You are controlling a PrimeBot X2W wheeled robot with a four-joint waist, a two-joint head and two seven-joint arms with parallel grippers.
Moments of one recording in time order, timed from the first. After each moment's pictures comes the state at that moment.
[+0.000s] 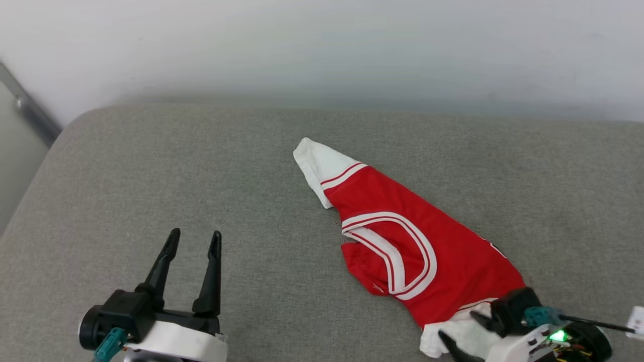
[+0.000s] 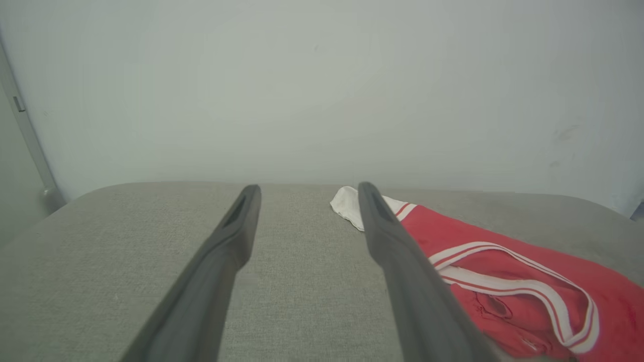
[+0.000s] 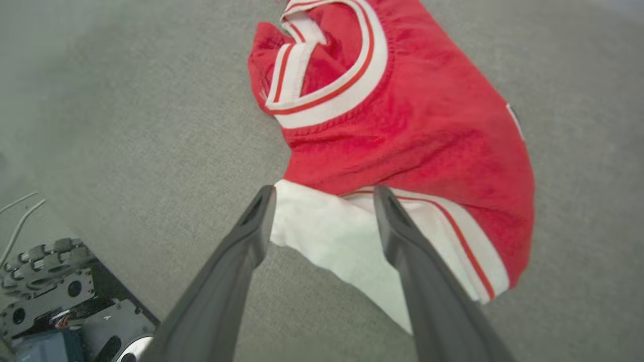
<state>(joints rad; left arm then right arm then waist) 0.01 0.19 -0.12 0.00 -0.30 -0.07 -0.26 0.11 -0.33 0.31 -0.21 0.27 0.13 0.50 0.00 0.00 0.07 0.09</state>
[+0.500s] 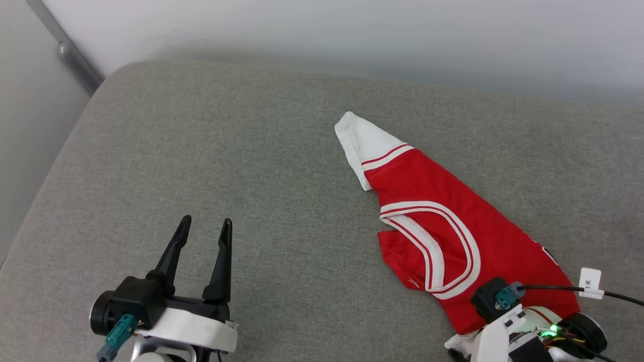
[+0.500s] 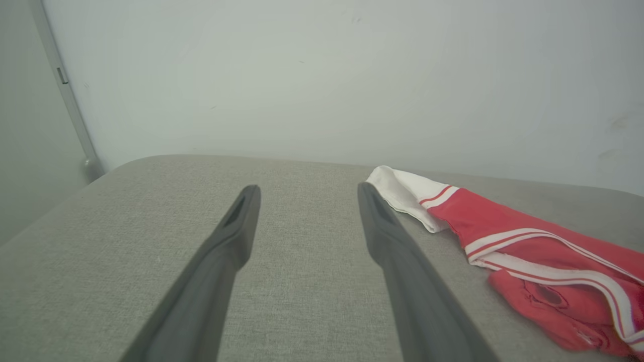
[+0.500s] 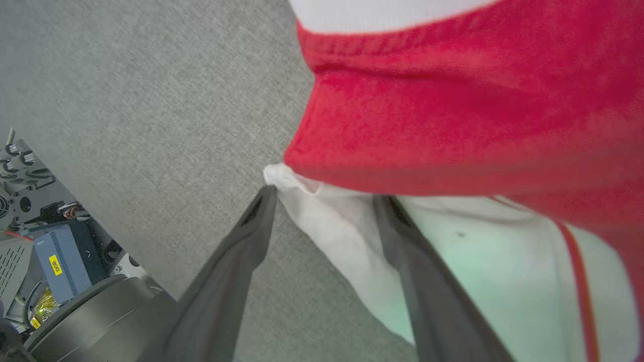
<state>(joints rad) -0.04 0.13 -0.11 0.04 -0.25 -0.11 -0.26 0.00 -0.36 0.37 -0.13 0.32 0.13 0.87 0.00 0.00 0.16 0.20</state>
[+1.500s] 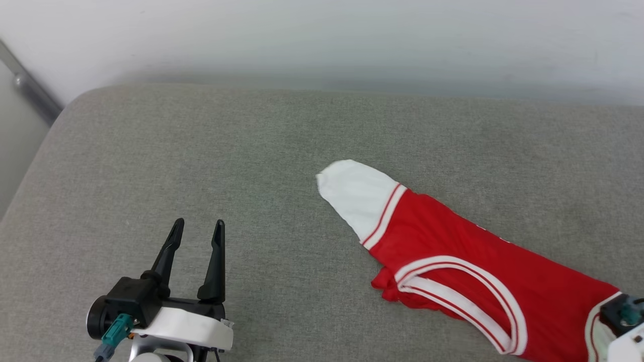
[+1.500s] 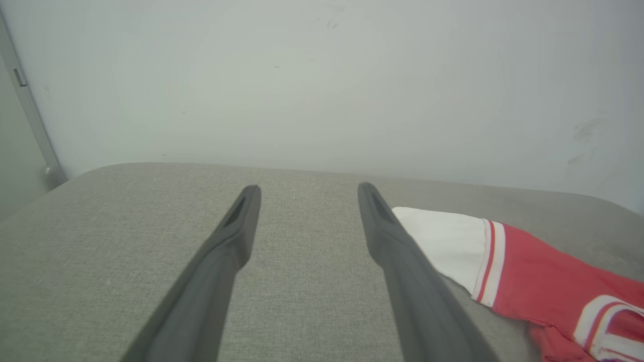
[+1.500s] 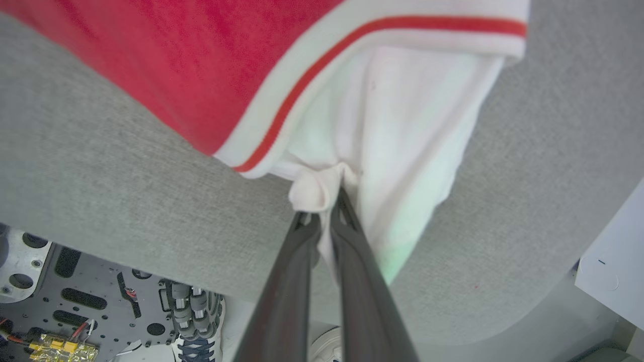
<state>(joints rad) -0.04 0.09 -0.05 0.07 -0.23 -0.13 -0.26 0.11 -0.75 0.25 -0.06 0.35 0.13 0.88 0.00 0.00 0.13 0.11</state>
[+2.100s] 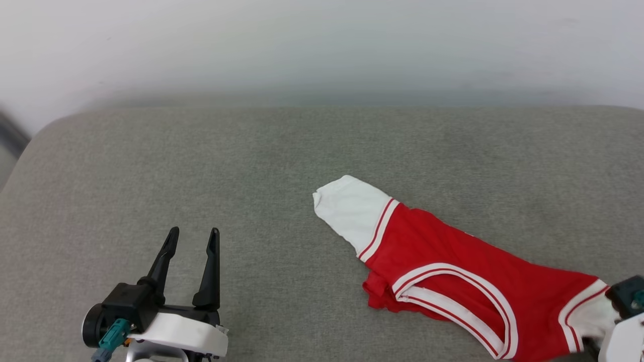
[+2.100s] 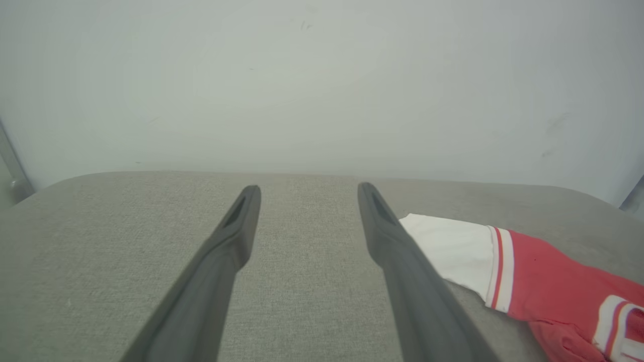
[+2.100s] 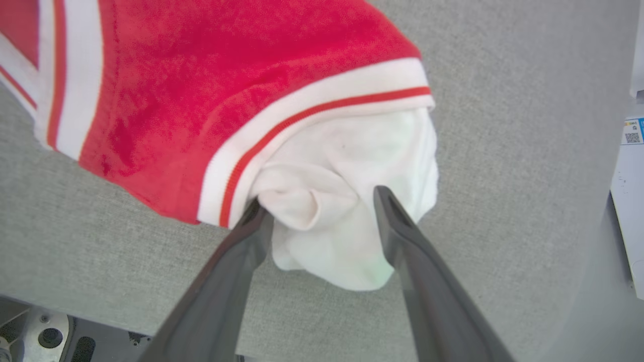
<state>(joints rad) -0.03 0.10 -0.04 0.10 -0.23 -0.13 -0.26 0.07 -0.66 0.19 0.07 0.34 0.13 0.62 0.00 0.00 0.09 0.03</state>
